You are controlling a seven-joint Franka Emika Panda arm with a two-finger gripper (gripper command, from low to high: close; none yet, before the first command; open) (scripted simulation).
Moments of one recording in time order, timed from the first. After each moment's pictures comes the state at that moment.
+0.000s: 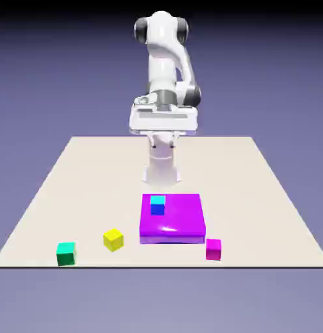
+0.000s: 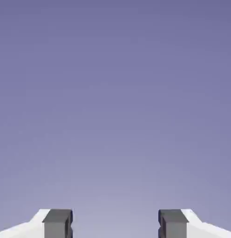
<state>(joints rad) 0.02 -0.53 -0.03 -2.79 0.01 3.02 0.69</state>
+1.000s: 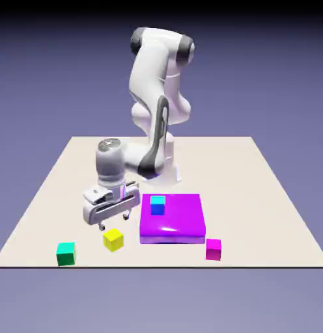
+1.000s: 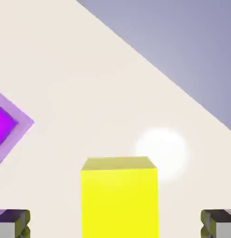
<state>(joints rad) 0.32 0.32 -0.62 -2.44 0.35 2.67 -0.53</state>
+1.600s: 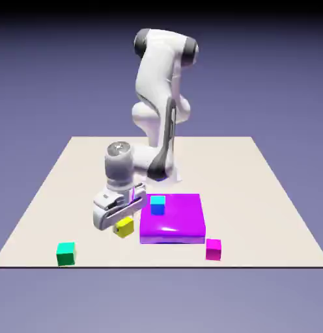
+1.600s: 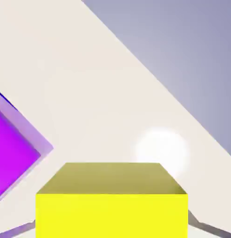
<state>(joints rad) 0.48 0.30 -0.54 -2.39 0.27 2.61 -0.47</state>
